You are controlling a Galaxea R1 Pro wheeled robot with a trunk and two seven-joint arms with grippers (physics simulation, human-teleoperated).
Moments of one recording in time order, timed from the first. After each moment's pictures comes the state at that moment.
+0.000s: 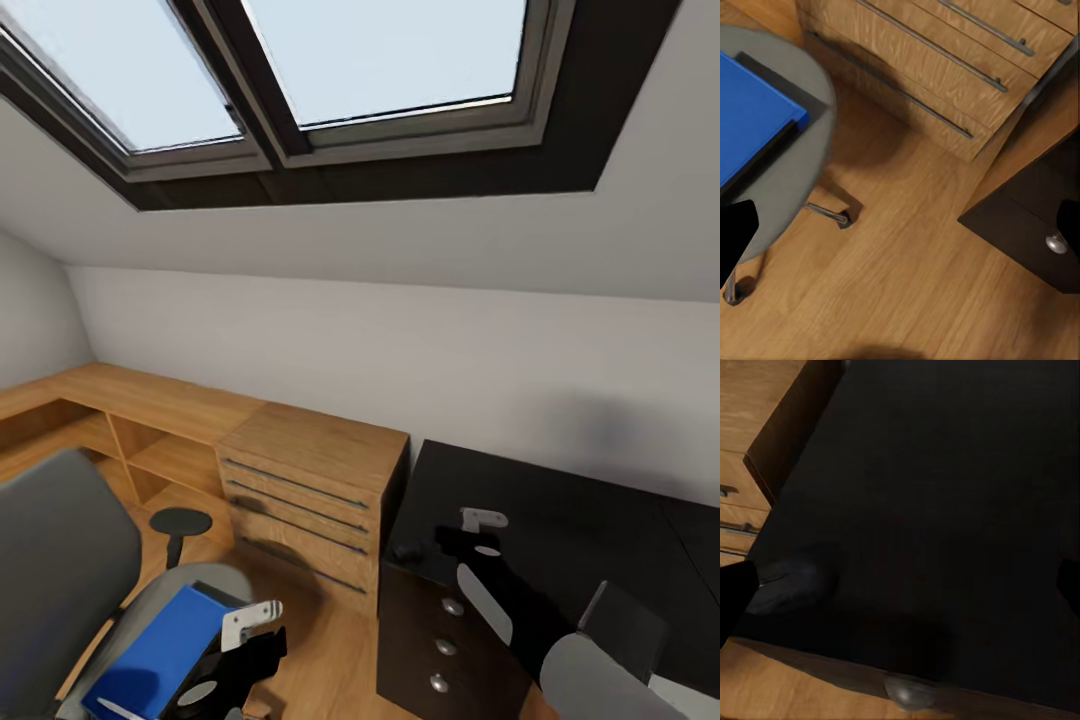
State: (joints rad) left arm 0.03 -0.16 -0.10 -1.49 0.20 0.57 0.36; right arm -0.62 -0.06 0.49 -0.71 -0.60 0.21 -0.45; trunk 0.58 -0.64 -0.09
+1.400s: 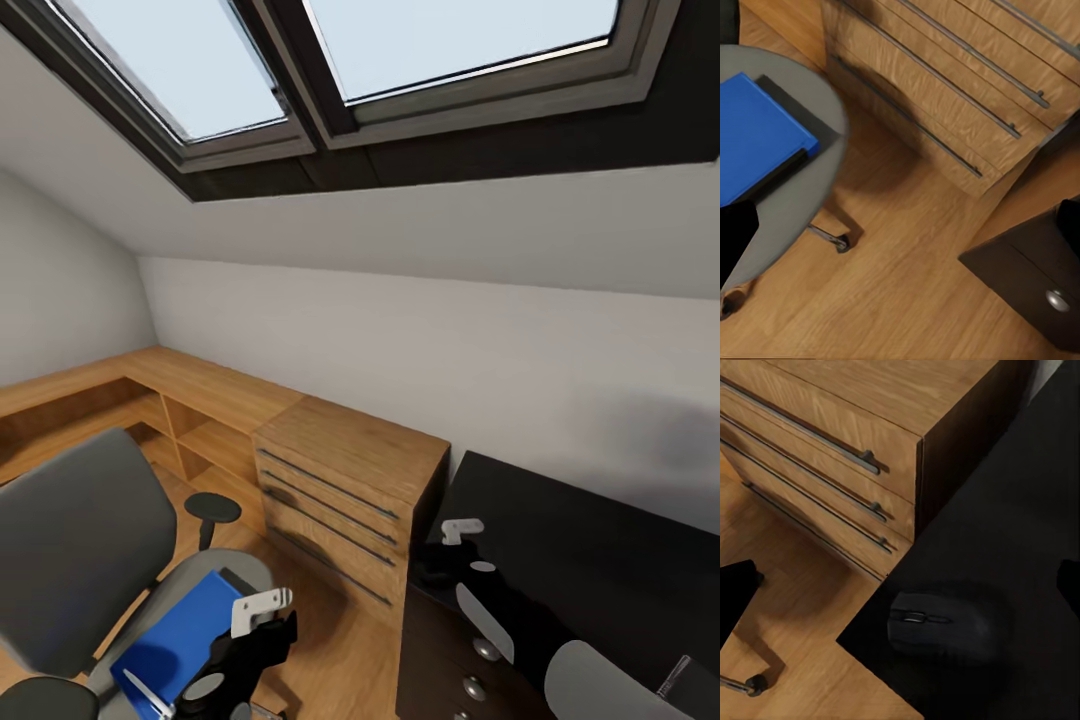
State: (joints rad) left arm 0.03 -0.16 -0.15 -1.55 0.20 0.57 0.37; right arm -0.62 -0.08 0.63 -0.66 -0.60 0.17 -0.20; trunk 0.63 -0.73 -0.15
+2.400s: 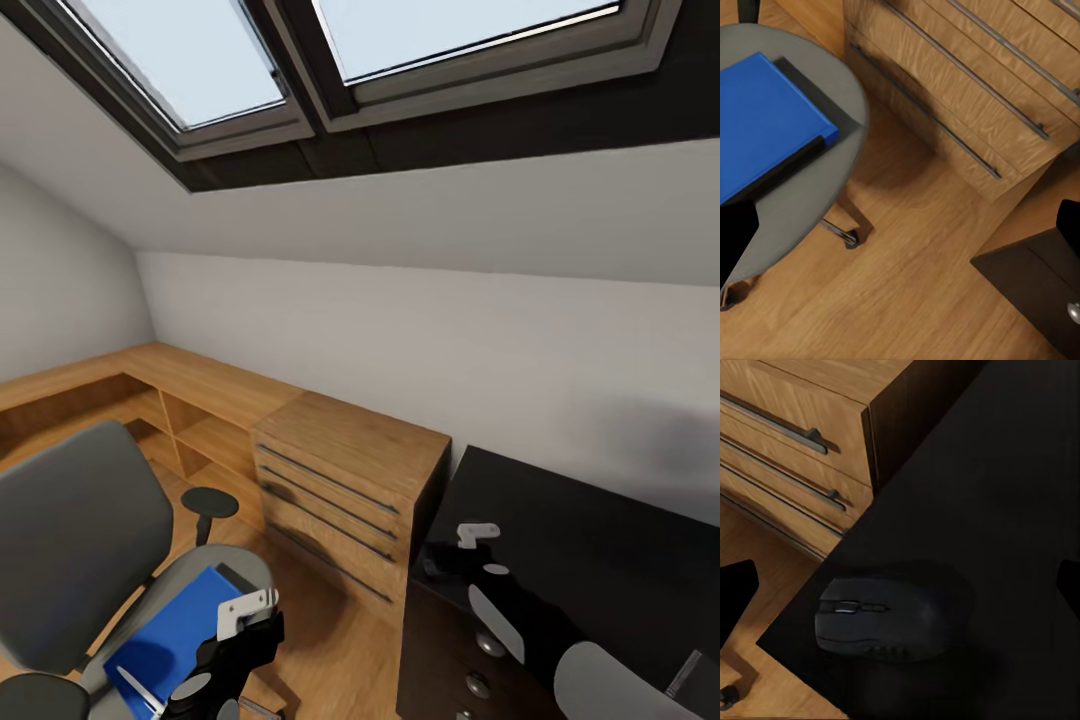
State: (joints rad) left arm 0.03 -0.16 -0.09 -1.54 0.21 0.57 0.37; right arm -0.62 -0.10 0.60 -0.61 -0.60 0.14 -0.21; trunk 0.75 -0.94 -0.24
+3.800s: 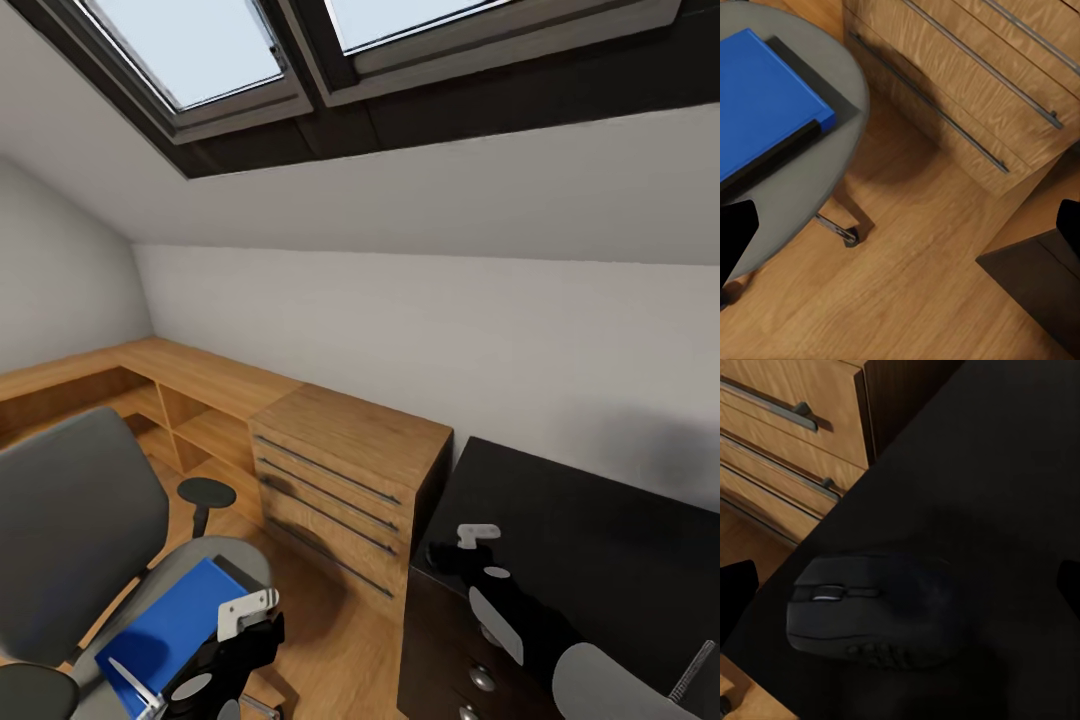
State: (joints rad) left arm 0.03 -0.16 -0.10 -1.54 0.21 0.57 0.37; right arm -0.62 -0.10 0.59 -0.59 -0.60 0.10 -0.20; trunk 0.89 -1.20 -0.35
